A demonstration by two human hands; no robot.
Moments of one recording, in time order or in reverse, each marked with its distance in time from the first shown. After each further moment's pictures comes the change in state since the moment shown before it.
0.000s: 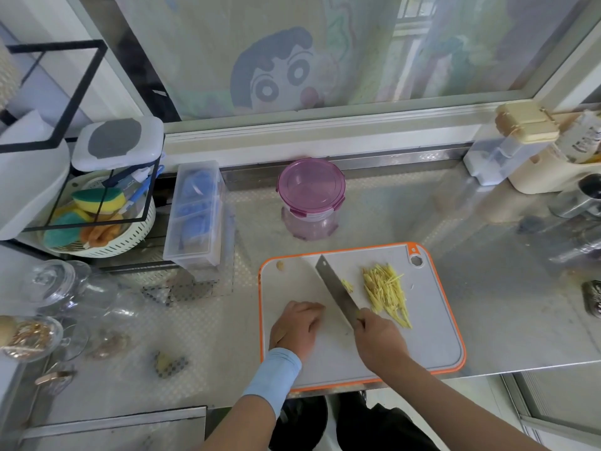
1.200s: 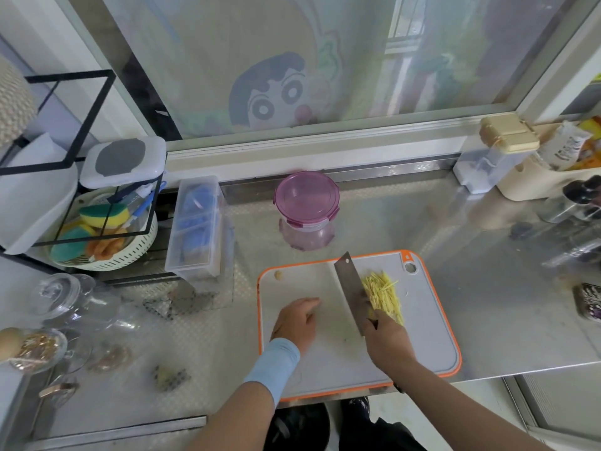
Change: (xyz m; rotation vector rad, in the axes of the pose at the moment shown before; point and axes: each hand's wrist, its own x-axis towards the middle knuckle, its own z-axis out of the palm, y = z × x) left_hand 0.019 0.023 -0.025 -0.160 -0.080 -0.179; right_hand 0.002 0.014 -0.012 0.238 0.072 0.126
